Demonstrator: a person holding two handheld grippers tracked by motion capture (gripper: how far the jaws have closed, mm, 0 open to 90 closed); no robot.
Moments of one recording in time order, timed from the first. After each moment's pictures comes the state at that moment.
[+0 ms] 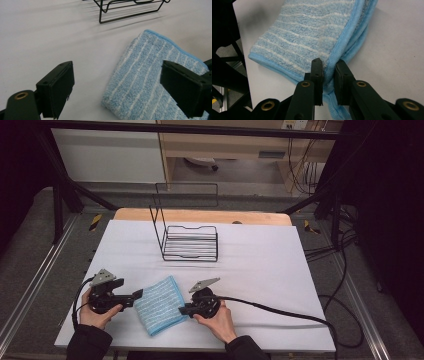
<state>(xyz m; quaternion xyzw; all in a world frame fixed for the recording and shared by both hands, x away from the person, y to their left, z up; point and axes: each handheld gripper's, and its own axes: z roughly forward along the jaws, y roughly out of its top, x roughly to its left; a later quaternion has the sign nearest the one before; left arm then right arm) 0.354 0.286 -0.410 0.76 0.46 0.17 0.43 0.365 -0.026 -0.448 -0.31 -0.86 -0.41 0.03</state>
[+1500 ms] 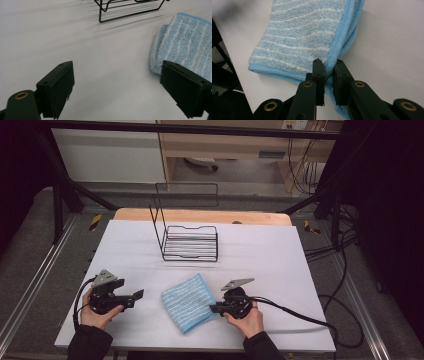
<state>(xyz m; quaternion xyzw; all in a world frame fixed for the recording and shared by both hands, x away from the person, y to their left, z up) 0.353 0.283 -0.412 0.76 0.46 0.17 0.42 0.353 -0.111 -0.429 -0.39 -0.84 -0.38 -0.01</state>
